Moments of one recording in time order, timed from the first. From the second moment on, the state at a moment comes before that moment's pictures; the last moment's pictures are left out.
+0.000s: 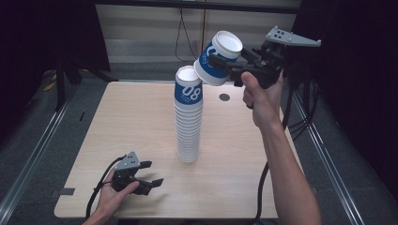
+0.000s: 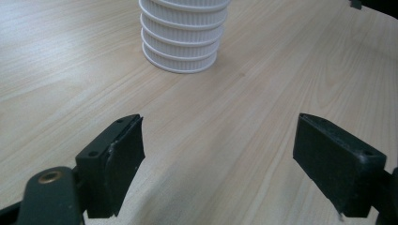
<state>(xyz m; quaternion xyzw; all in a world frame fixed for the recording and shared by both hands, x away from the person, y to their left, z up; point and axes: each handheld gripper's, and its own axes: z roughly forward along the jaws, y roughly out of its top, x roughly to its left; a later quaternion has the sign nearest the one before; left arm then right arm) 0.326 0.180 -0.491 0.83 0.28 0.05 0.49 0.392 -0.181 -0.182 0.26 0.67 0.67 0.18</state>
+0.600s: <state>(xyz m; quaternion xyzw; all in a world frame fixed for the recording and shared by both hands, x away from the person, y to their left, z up) 0.326 0.178 -0.491 0.83 0.26 0.05 0.50 0.371 -0.220 -0.219 0.29 0.68 0.65 0.18</state>
